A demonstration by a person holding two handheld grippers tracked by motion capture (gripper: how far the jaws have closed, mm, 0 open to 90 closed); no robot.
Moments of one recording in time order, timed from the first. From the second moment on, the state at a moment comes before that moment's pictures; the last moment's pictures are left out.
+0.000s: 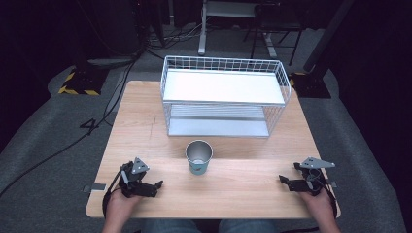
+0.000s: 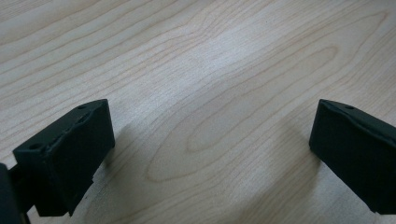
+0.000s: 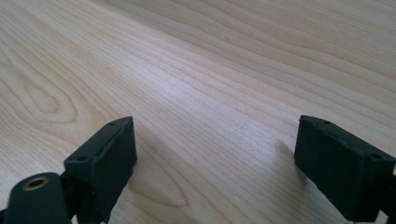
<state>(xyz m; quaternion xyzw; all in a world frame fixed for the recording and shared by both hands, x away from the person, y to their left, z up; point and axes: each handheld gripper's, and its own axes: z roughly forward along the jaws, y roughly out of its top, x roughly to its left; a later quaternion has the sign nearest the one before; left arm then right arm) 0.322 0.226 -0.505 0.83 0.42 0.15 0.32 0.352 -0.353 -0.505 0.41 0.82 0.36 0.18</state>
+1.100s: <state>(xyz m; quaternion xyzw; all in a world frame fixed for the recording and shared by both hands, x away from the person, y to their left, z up) 0.311 0.216 -0.469 0.77 0.42 0.17 0.45 0.352 -0.352 -0.505 0.42 0.82 0.35 0.19</state>
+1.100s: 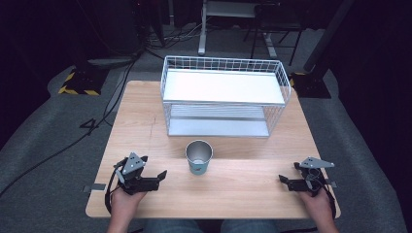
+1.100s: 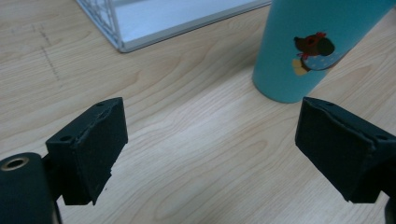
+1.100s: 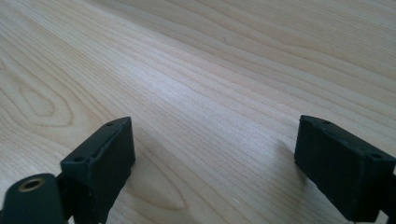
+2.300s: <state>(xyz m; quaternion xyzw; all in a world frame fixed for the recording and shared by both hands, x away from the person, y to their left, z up) 0.327 0.123 -0.489 0.78 0.38 0.14 0.48 0.352 -0.352 -0.505 0.42 0.81 0.35 0.19</state>
